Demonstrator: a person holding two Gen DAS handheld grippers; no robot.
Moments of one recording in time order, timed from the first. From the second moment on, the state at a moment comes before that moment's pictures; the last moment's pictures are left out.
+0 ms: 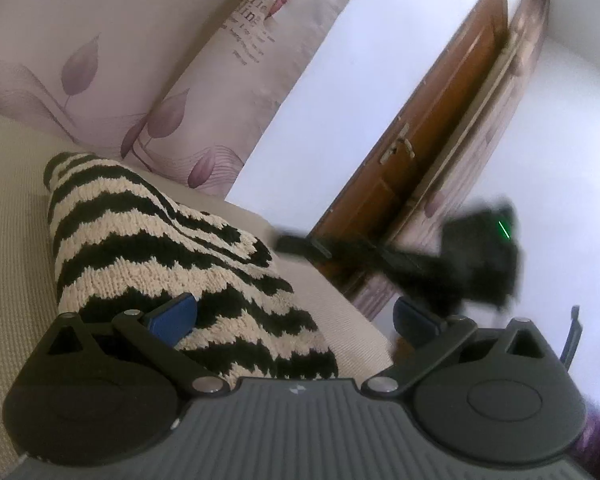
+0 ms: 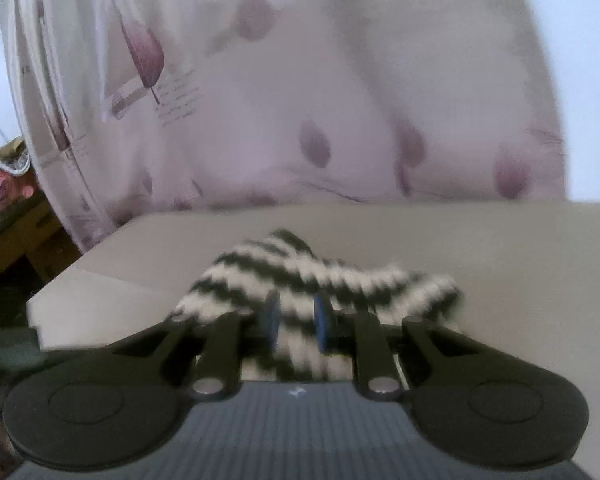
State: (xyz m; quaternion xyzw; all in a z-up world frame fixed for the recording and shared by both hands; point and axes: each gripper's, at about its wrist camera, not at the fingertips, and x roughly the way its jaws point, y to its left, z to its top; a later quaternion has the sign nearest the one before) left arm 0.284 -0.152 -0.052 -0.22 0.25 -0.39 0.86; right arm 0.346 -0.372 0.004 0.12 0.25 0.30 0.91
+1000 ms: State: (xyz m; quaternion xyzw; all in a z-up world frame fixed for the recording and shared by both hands) left arm 0.260 -0.151 -0.042 -0.18 0.24 -0.35 0.89; right arm 0.258 -0.411 -0.034 0.15 0.24 0.19 0.94
